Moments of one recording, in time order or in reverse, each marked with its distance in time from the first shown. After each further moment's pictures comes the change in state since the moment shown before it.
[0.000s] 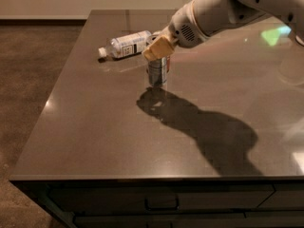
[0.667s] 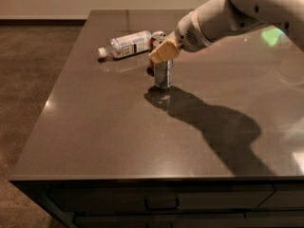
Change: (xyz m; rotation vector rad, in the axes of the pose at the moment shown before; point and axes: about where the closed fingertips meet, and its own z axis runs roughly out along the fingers) arm 0.022 -0.027 0.010 0.030 0.003 0.060
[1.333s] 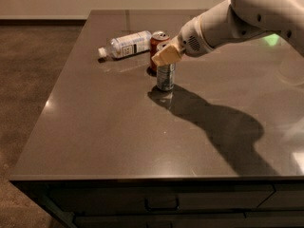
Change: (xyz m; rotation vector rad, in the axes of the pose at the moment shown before) arm 0.012 -0.005 0.004 0.019 -0.016 0.022
